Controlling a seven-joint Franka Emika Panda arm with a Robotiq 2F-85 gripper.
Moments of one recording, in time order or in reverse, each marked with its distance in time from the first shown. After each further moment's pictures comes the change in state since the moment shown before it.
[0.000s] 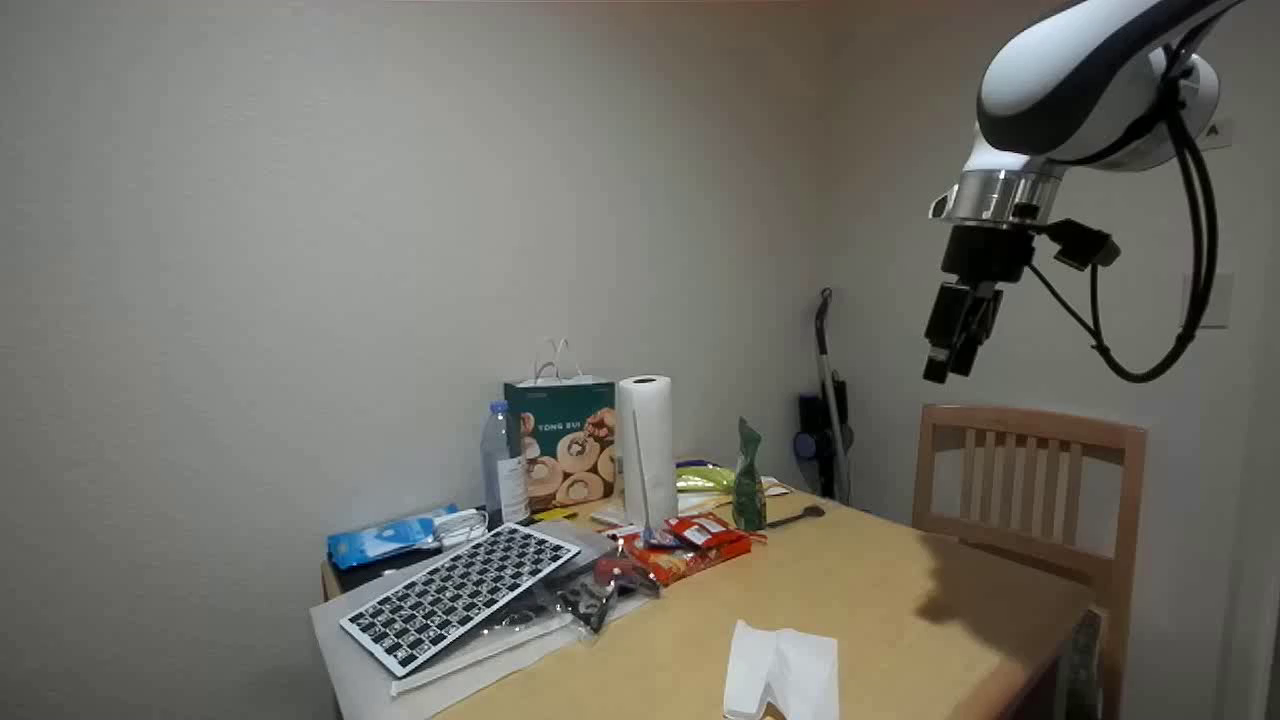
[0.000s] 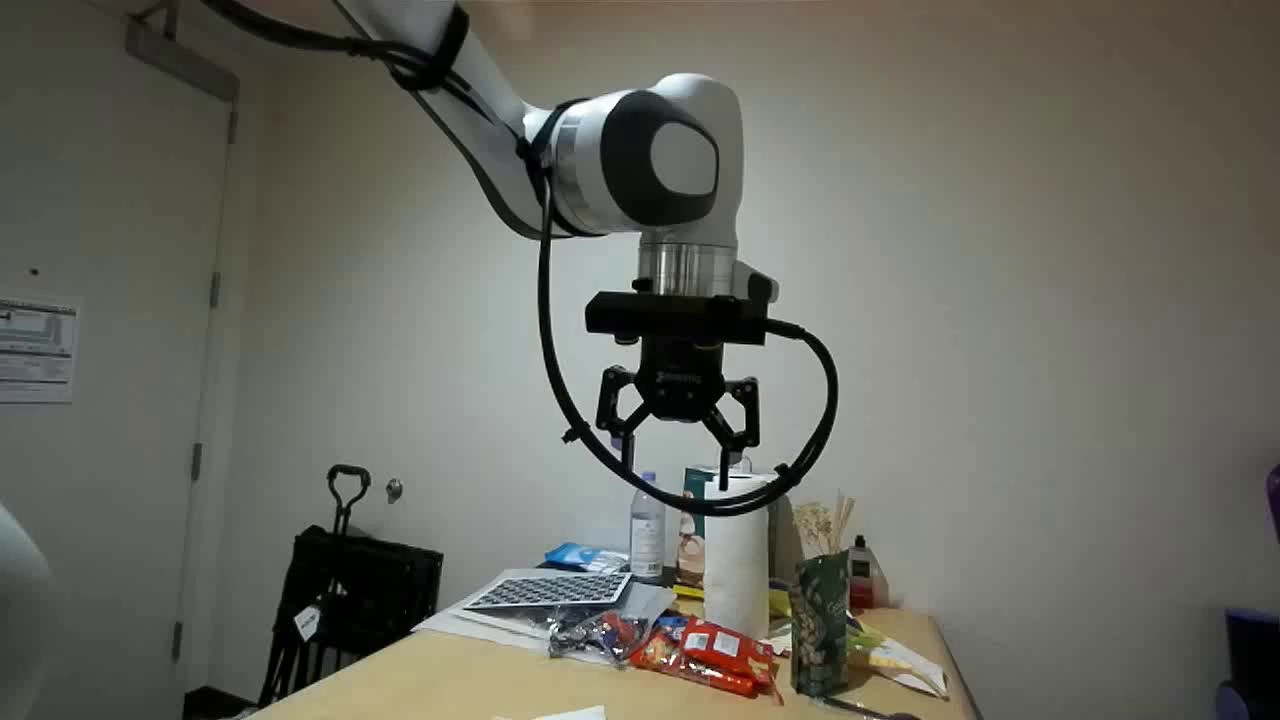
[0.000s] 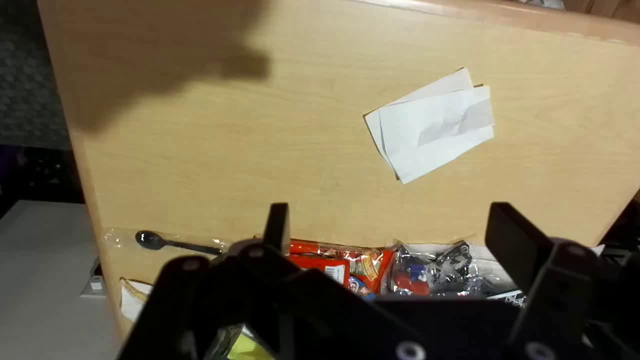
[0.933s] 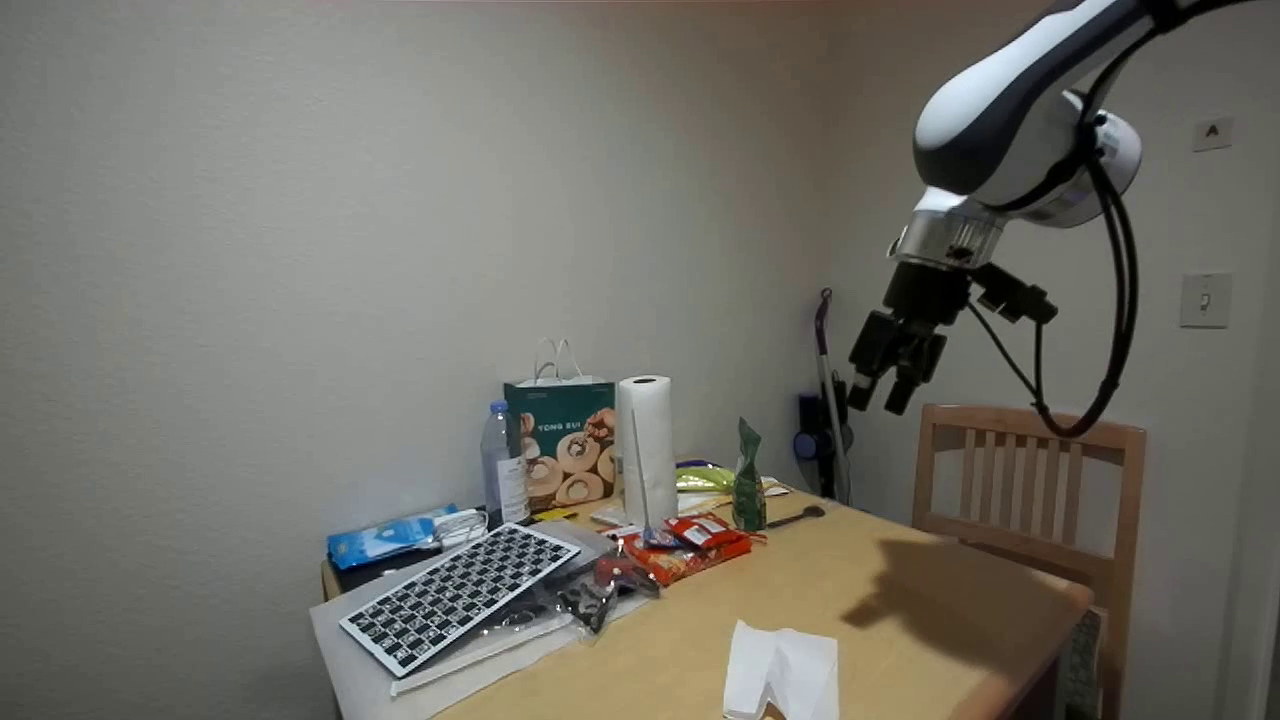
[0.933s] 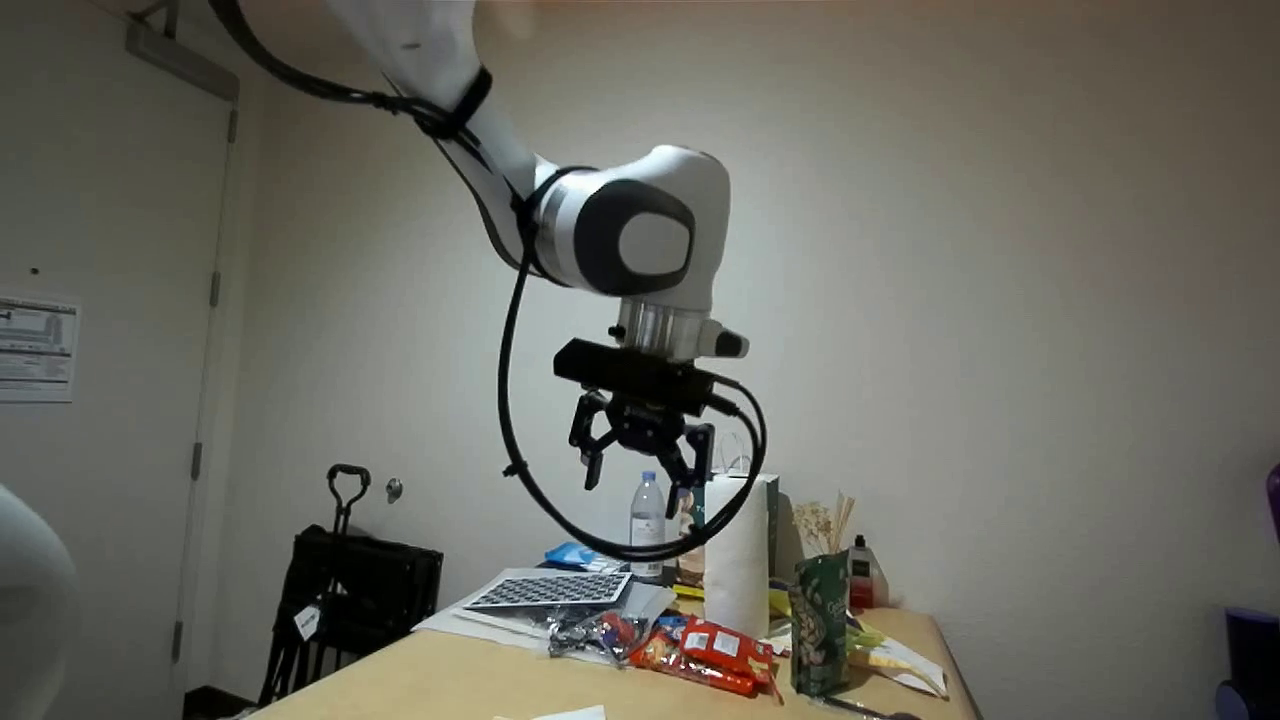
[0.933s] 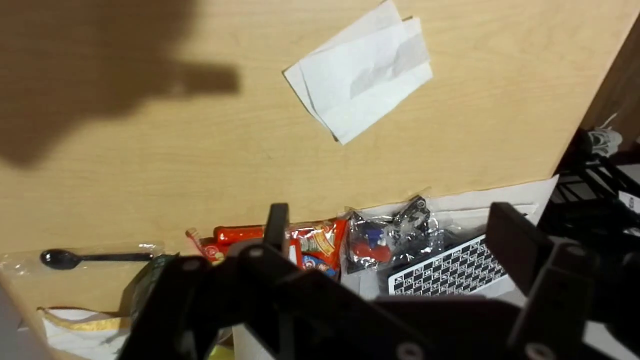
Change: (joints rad) arm 0.050 0.125 0.044 -0.008 0.274 0.131 0.023
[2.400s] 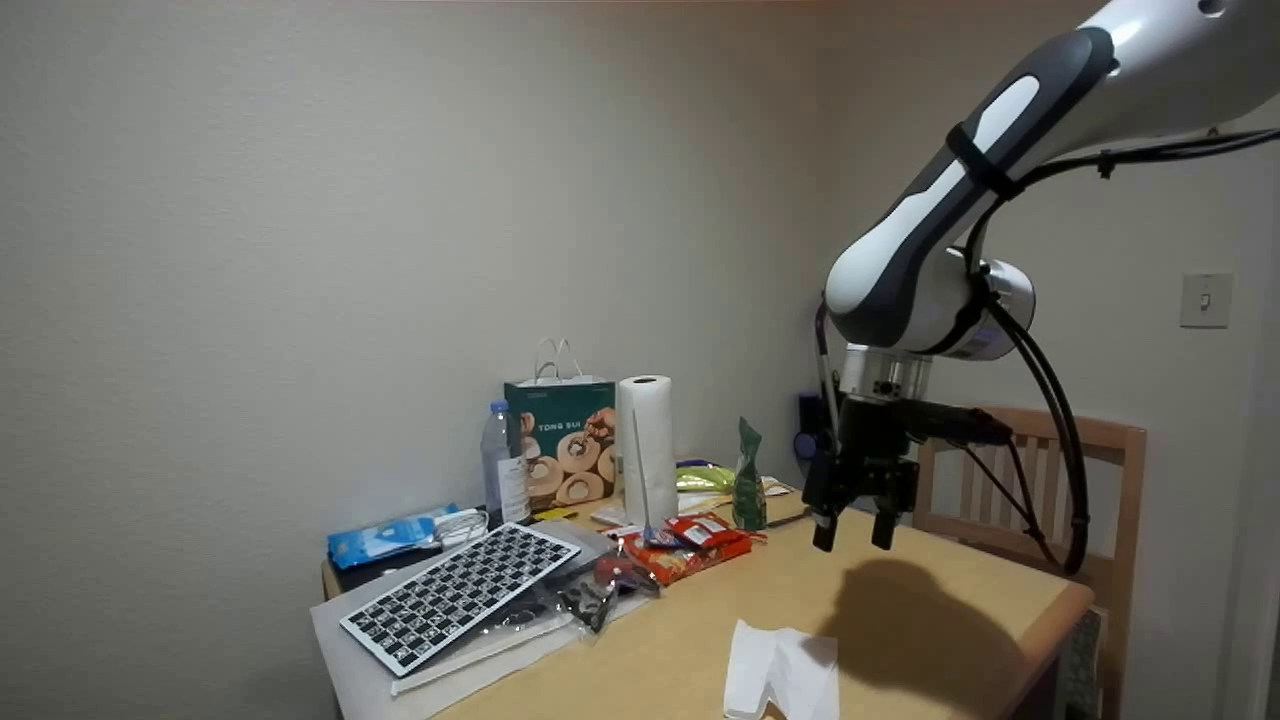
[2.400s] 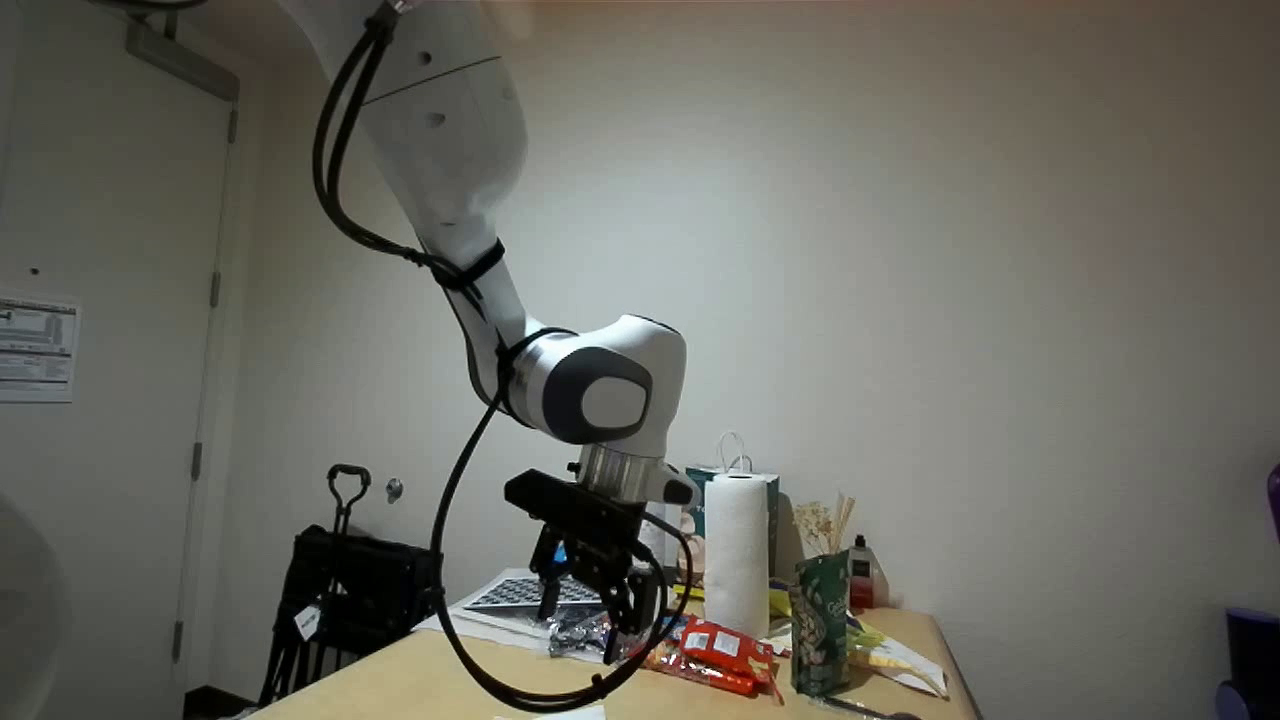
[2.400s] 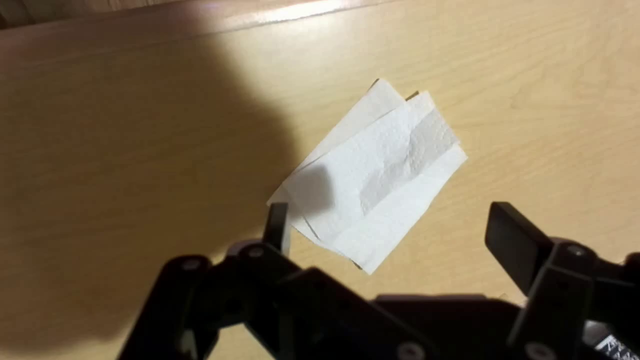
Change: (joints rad) arm -0.024 0.307 0.146 -0.018 0.066 0.110 0.227
